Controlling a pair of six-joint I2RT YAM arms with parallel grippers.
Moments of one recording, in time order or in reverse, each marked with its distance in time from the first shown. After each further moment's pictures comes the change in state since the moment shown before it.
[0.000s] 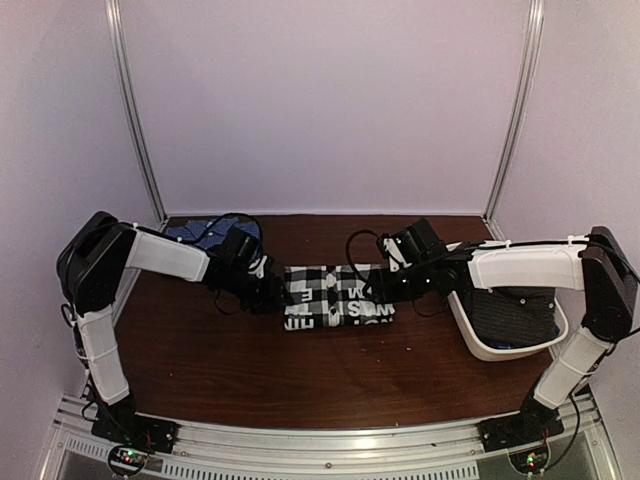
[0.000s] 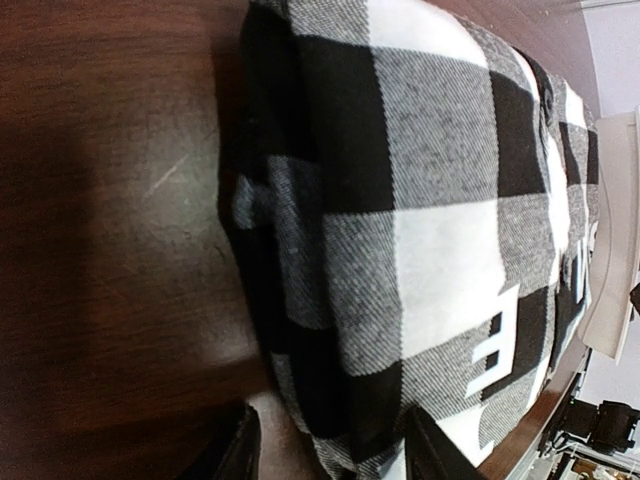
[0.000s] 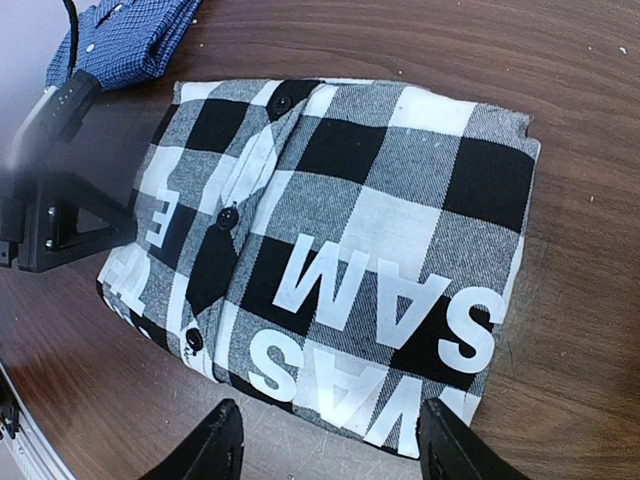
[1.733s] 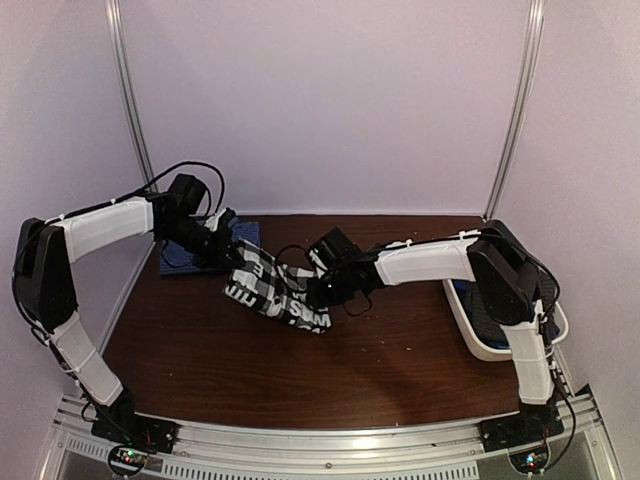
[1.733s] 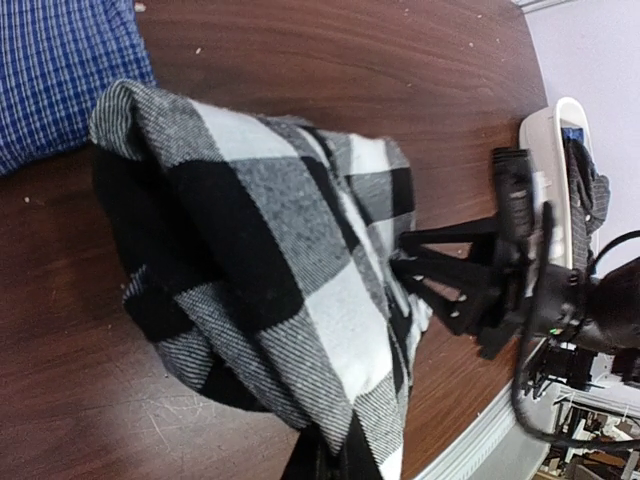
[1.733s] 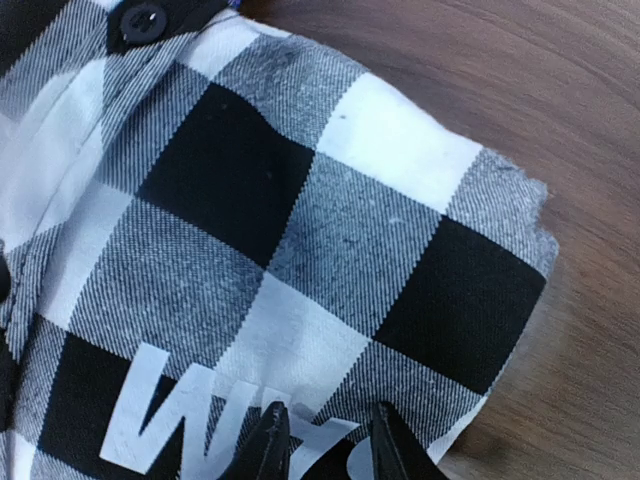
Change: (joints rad) left arm 0.239 -0.246 0.208 -0.559 0.136 0.332; right arm 0.137 0.555 0.548 -0.063 -0.004 -0.023
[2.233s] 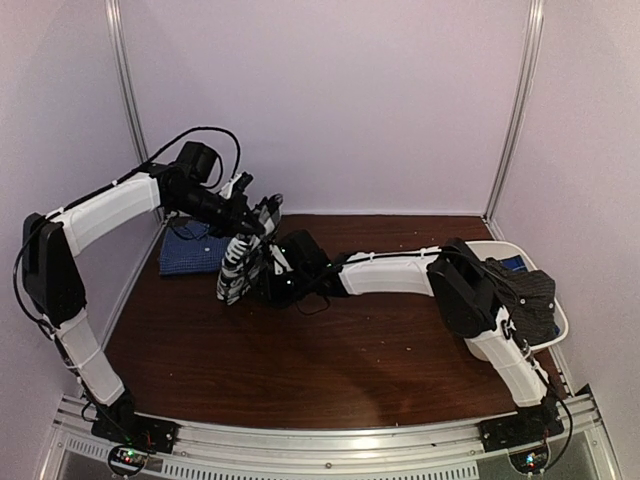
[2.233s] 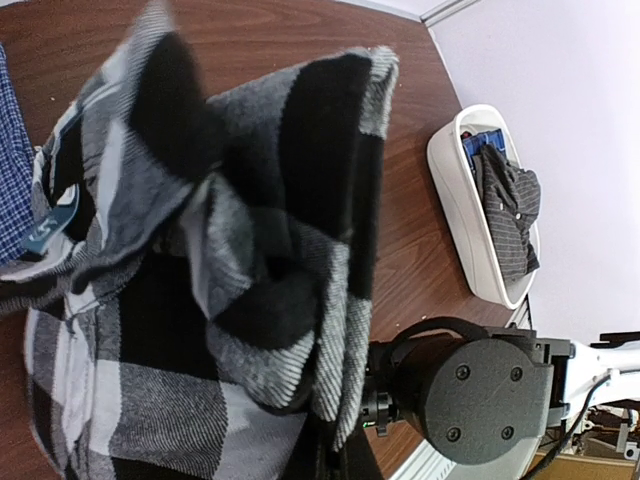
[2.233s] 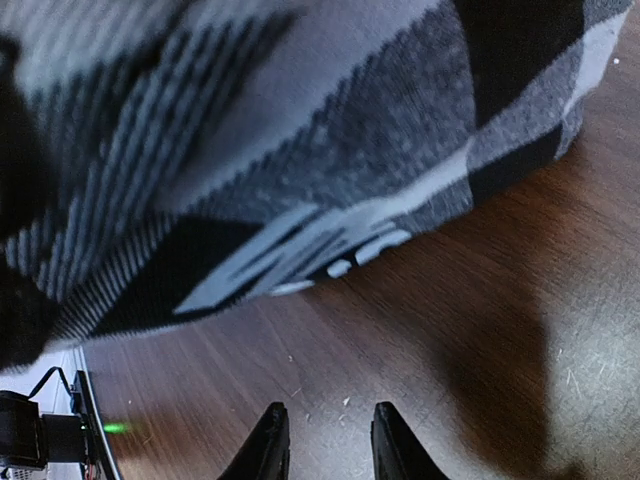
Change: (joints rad) left arm -0.066 0.048 0.291 -0.062 0.068 0.001; right arm 0.083 0.268 0.358 0.200 -0.224 0.147
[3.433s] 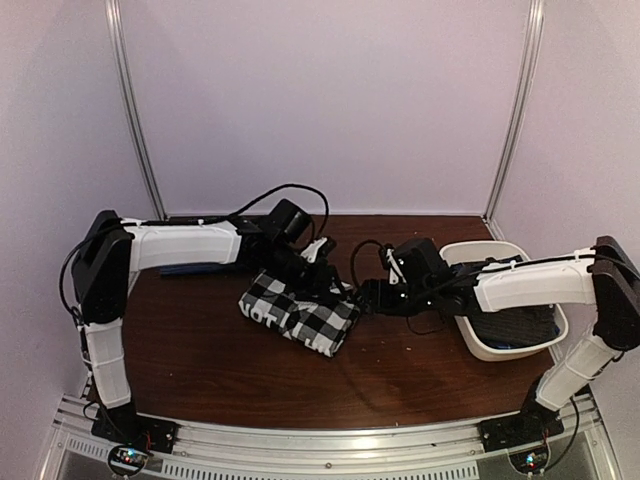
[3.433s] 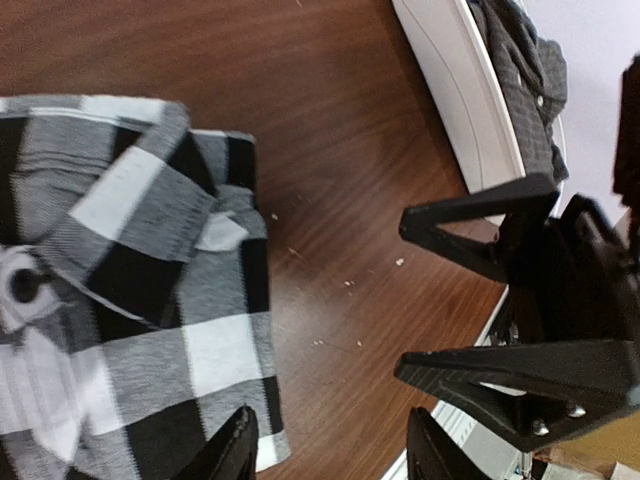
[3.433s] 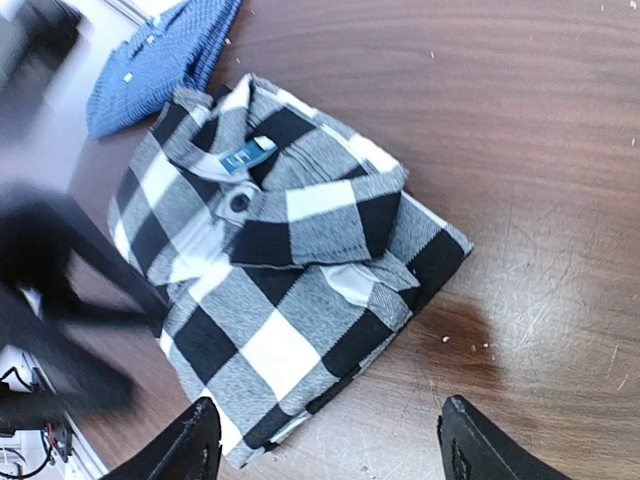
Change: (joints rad) left arm -0.420 0.244 -0.093 0.309 -0.095 -0.215; right arm -0.119 -0.903 -1.062 0.062 0.269 0.084
